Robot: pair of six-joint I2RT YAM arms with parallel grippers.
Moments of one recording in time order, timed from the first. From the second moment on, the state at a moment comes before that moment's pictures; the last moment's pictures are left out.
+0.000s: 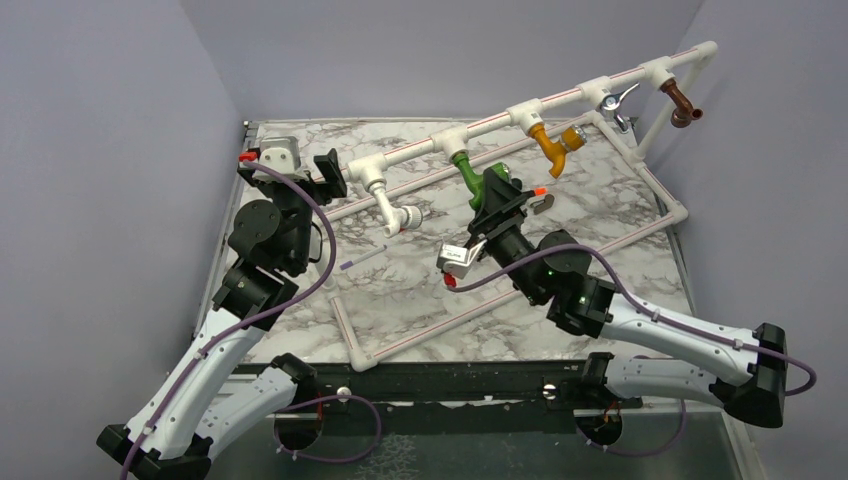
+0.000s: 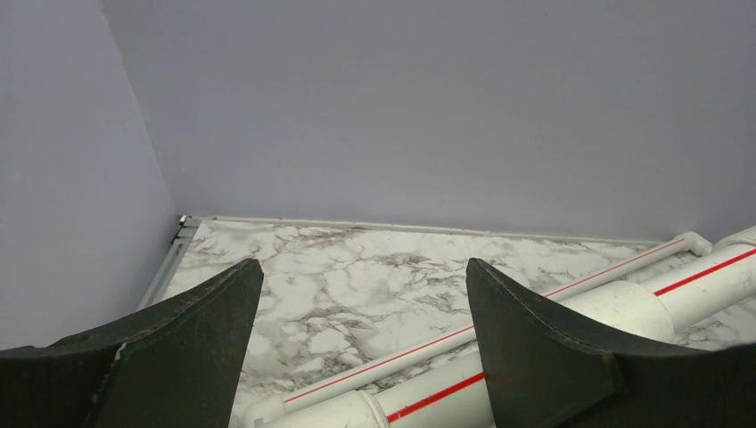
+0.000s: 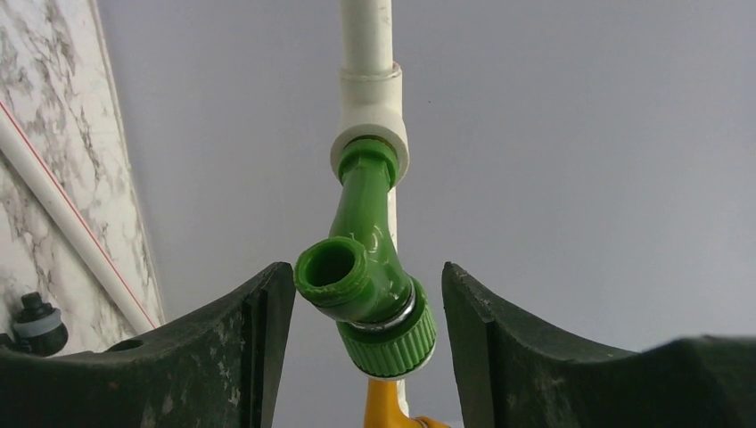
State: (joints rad) left arm -0.55 0.82 0.99 0.01 -0.53 0.01; right arm 1.09 1.01 0.84 0.31 0.45 -1.63
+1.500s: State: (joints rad) left arm -0.55 0.82 0.99 0.02 -0.53 0.01; right arm 1.09 1.09 0.84 0.59 0.62 -0.48
